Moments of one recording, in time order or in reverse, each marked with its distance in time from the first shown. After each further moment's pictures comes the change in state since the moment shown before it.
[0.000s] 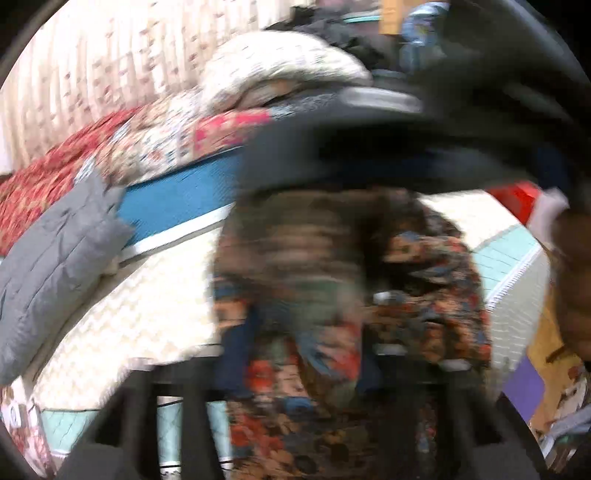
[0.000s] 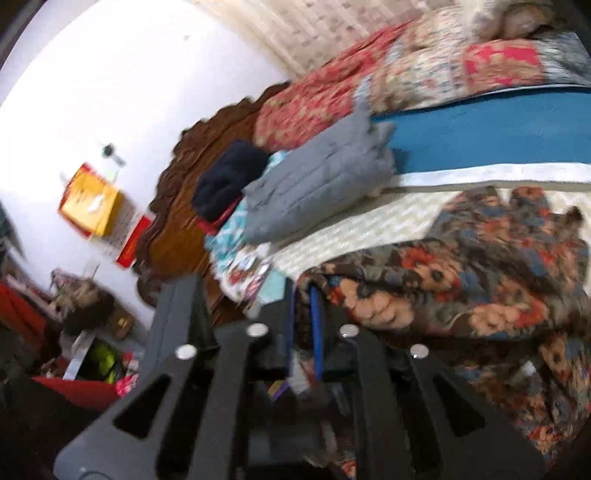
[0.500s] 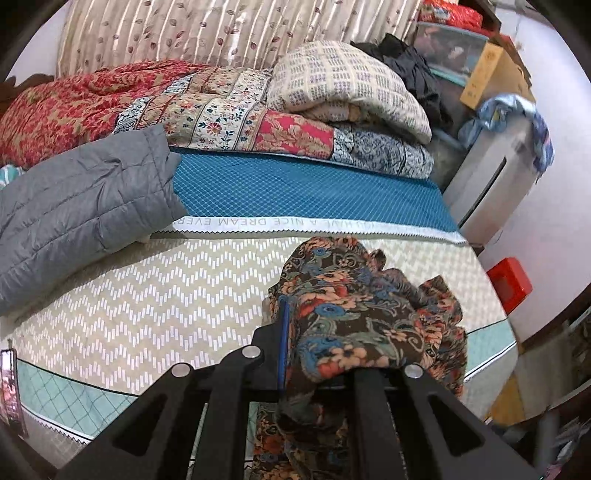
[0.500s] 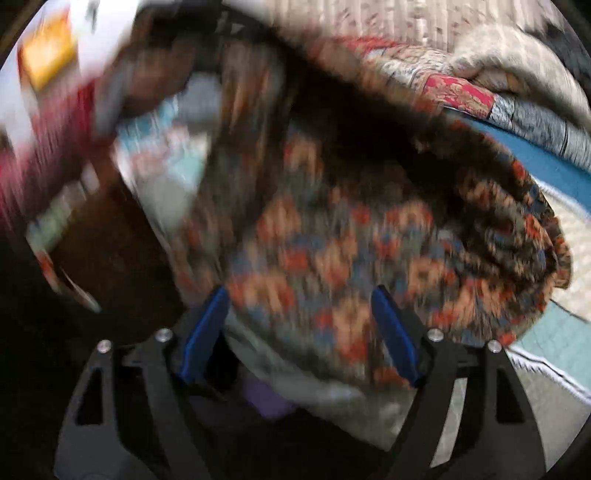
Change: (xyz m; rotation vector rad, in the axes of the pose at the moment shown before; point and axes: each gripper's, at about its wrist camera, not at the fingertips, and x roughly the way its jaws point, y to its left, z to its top) left arm -0.031 0.097 0.035 -0.324 -0.029 -0.091; right arm -0.010 0.025 -0.218 -0.457 0.136 -0.552
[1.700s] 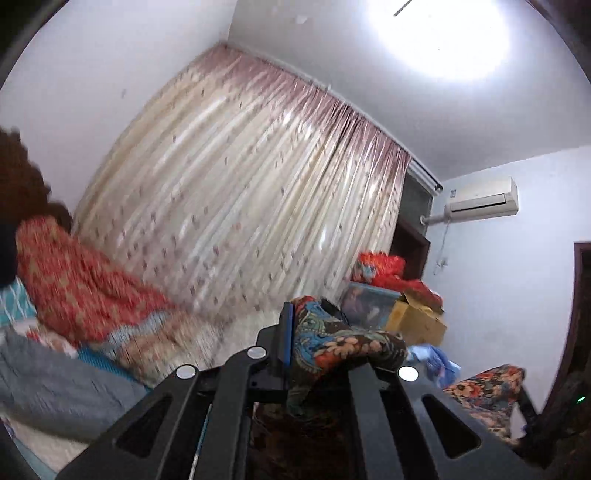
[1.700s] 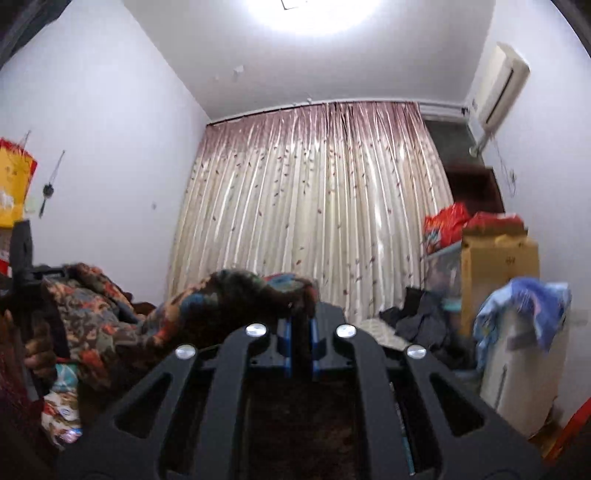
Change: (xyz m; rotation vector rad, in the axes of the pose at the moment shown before) left arm -0.360 -0.077 0.059 -0.097 -1.000 -0.185; right arm -0.410 -0.029 0.196 0.019 -1.115 -0.536
